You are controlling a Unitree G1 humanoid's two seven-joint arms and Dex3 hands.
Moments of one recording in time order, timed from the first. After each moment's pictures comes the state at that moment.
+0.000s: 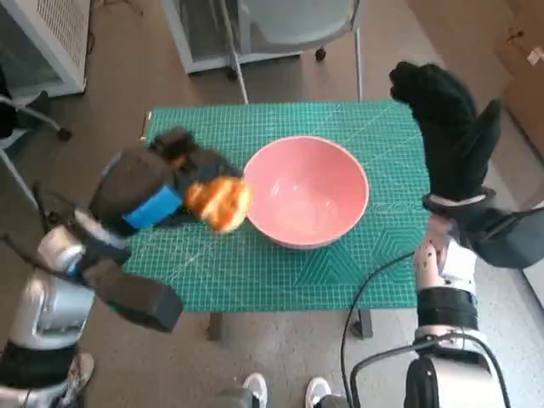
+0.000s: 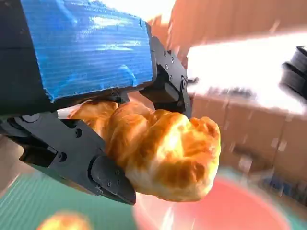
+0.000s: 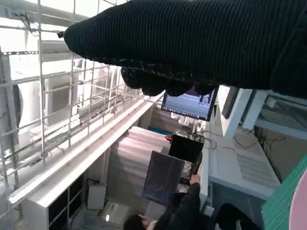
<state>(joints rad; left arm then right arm) -0.55 0.59 -0.09 -0.08 0.51 -0.28 -0.21 -0.82 -0.15 -0.26 0.79 0.35 -0.74 0.56</state>
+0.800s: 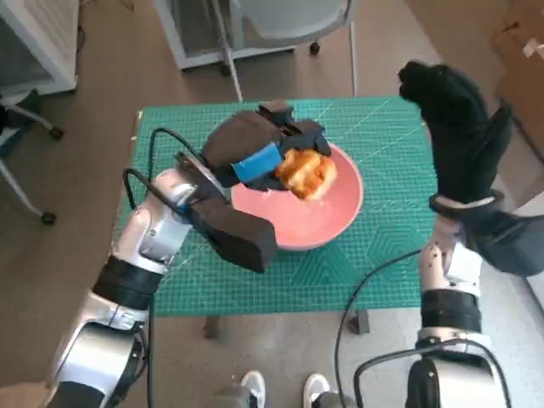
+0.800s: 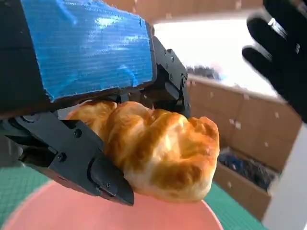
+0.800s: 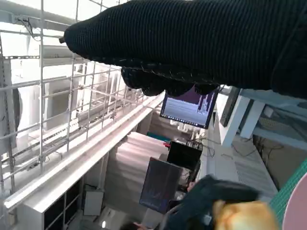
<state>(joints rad) -0.92 0.33 -0.36 0.57 0.63 -0.41 -0.12 -0.78 -0.17 -0.27 0.72 0.35 -0.74 0.56</state>
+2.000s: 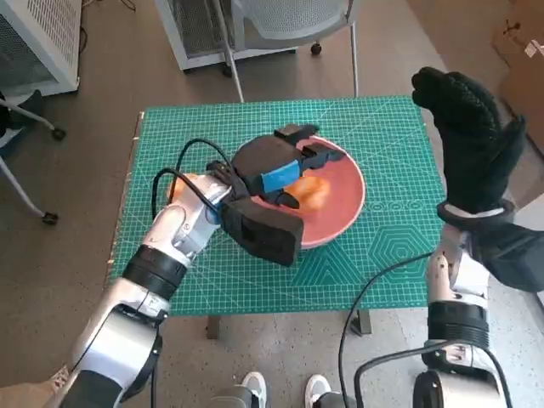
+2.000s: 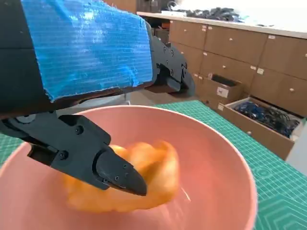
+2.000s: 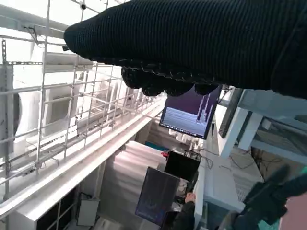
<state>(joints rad) -0.96 0.30 -0.44 0.77 0.66 -0.38 -0.12 -0.72 -0.18 -0.25 0.64 0.33 -0.73 0.49</state>
